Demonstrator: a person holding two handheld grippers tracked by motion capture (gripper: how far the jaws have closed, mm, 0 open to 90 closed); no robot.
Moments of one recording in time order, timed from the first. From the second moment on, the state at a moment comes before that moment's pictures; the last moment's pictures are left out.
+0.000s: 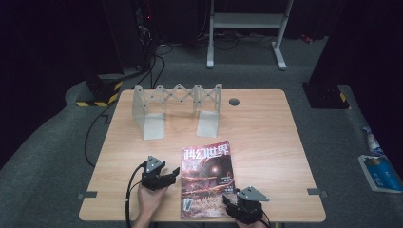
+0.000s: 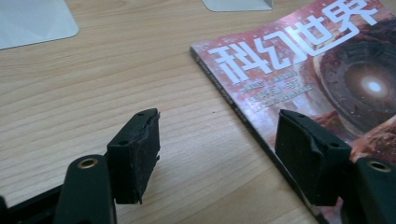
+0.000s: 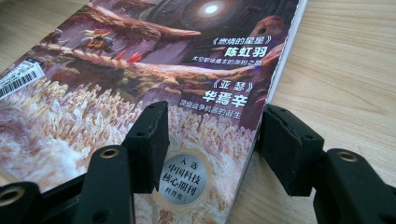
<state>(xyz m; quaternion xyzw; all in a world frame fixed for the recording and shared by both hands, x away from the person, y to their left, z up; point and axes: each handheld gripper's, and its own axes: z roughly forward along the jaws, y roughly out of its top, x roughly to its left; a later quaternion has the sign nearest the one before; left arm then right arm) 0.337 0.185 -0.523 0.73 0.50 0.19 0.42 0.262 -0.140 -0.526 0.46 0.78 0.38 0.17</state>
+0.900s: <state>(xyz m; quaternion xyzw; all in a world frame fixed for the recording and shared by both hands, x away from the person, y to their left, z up) 0.348 0.147 -0.532 0.75 0.49 0.19 0.40 0.263 -0.126 -0.525 0.45 0.79 0.38 0.16</state>
